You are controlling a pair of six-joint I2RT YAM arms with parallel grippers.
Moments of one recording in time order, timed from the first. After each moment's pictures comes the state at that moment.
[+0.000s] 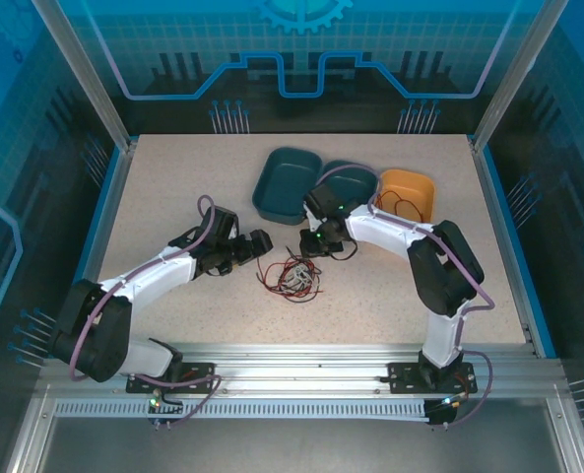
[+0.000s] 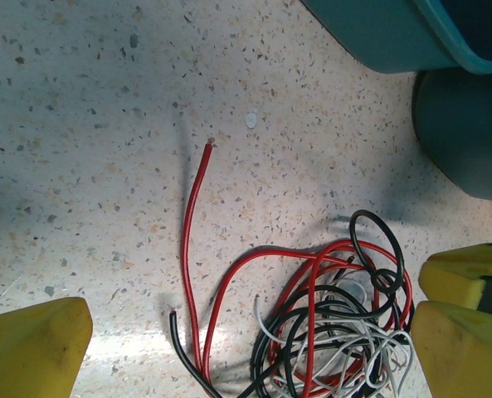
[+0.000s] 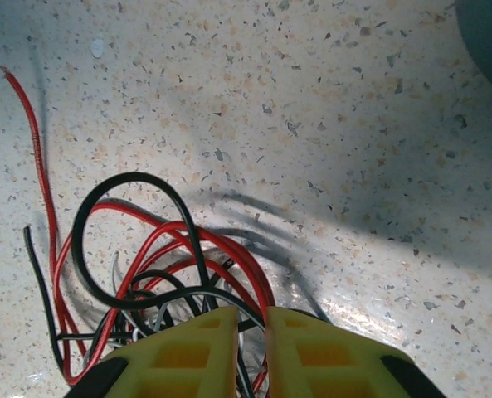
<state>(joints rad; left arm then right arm) -0.38 1.38 0.75 -0.30 0.21 -0.84 0.63 1.88 1.32 -0.67 -0.21 0.45</state>
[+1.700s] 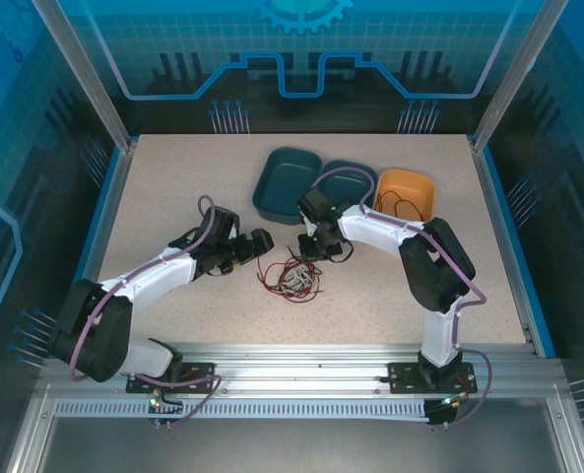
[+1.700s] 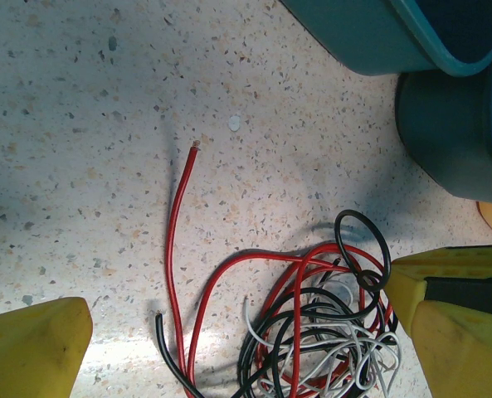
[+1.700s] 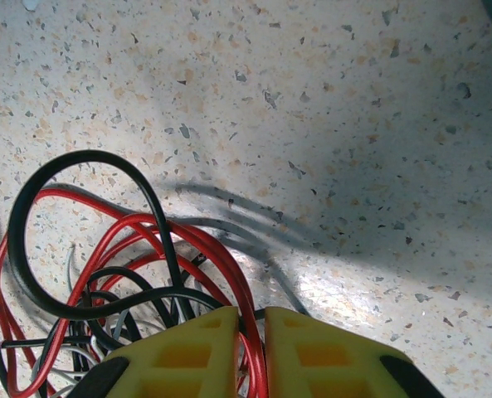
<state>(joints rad) -0.38 1.38 0.74 -0.26 0.23 -0.85 0.66 1.92 1.36 -0.74 -0.15 0.44</state>
